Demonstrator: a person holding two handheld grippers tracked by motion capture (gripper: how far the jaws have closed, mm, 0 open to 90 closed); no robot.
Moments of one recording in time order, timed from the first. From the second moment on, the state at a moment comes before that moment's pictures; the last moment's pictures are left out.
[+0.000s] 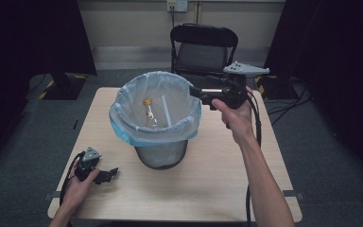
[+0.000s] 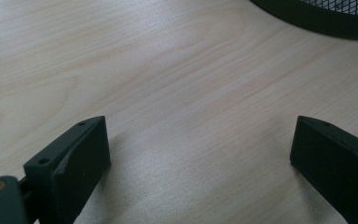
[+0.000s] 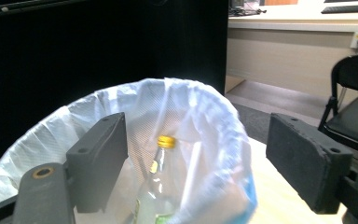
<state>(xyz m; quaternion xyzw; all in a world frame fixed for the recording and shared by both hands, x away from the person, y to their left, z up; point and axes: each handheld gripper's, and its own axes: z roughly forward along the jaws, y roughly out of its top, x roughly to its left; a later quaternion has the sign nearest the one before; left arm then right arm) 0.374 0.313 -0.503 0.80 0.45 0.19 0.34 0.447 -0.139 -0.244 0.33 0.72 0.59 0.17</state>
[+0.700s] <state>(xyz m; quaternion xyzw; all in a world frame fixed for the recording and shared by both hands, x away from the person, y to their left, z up) 0.373 0.313 -0.503 0.80 0.45 0.19 0.34 0.419 -0.202 -0.285 0.40 0.70 0.55 0.21</state>
